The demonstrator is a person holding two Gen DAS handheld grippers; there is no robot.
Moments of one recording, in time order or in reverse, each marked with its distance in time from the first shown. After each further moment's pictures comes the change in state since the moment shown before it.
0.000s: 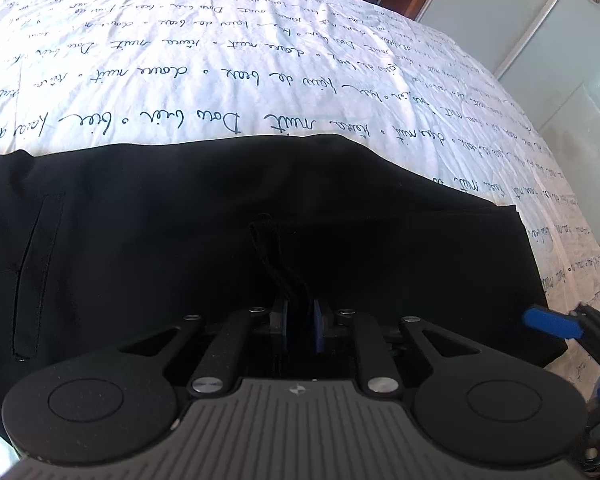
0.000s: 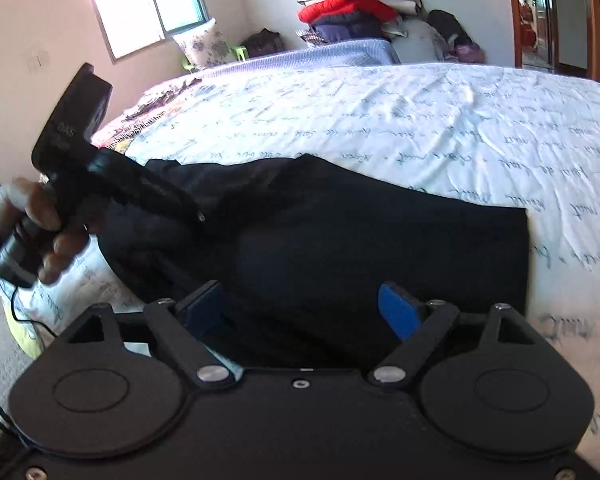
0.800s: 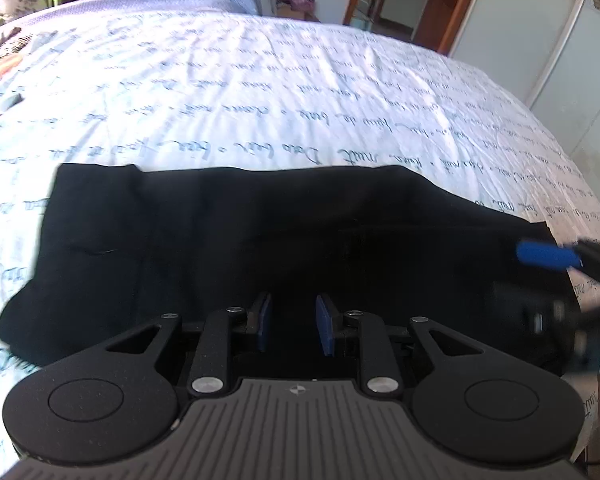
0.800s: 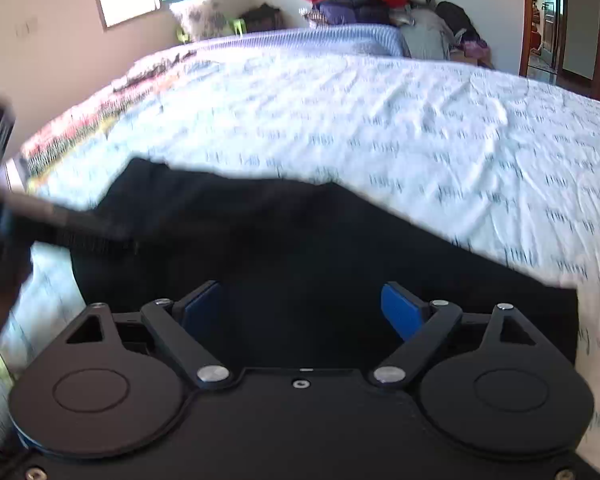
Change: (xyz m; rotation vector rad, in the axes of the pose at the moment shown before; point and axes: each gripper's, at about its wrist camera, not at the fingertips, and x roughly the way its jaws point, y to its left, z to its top) left arm -0.053 0.030 -0.028 -0.013 -0.142 0.149; right arm 0.056 0.039 0.072 -0.044 0.057 -0.049
